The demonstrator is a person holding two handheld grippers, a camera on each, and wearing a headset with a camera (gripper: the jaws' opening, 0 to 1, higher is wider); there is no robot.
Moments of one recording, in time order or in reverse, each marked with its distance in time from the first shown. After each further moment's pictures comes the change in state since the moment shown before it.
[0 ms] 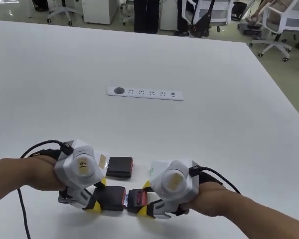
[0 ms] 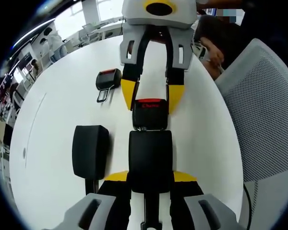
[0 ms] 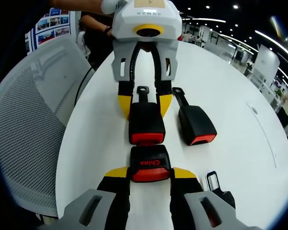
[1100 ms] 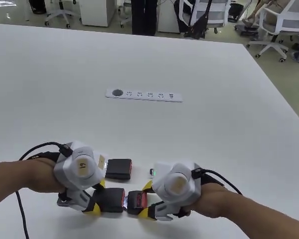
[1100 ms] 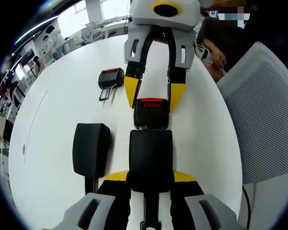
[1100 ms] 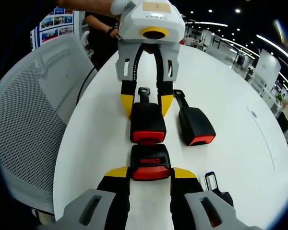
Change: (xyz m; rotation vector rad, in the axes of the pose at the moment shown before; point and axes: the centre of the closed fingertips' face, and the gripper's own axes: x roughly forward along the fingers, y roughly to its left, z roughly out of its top) left arm -0.002 -0.006 -0.002 -0.030 -0.005 0.002; right arm -0.006 -0.002 0.000 -0.035 -0.031 -0.013
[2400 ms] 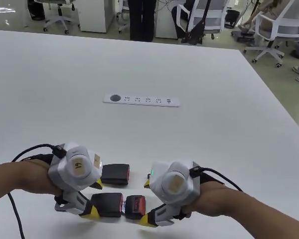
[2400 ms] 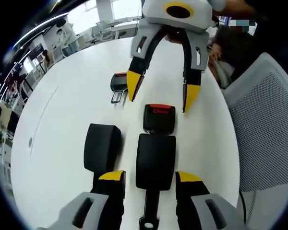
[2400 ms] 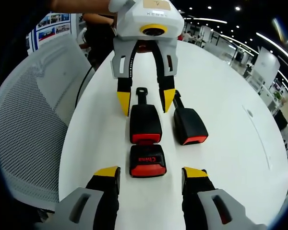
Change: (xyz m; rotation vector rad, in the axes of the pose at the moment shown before) left arm -0.013 0.012 0.005 -0.071 -0.016 0.056; right arm -0.016 -0.006 0.006 0.010 0.052 -0.022
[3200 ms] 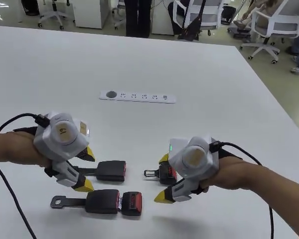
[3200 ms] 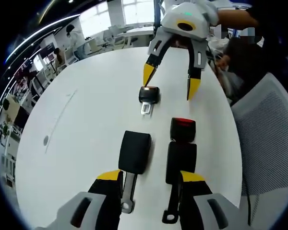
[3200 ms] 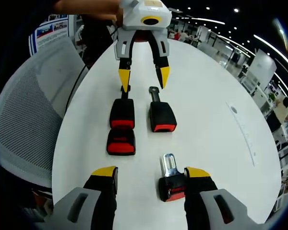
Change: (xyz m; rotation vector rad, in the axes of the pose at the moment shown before) left arm -0.033 0.050 0.012 -0.052 -0.058 0.066; right arm -0.040 -0.050 -0.021 -0.020 0.023 -0.057
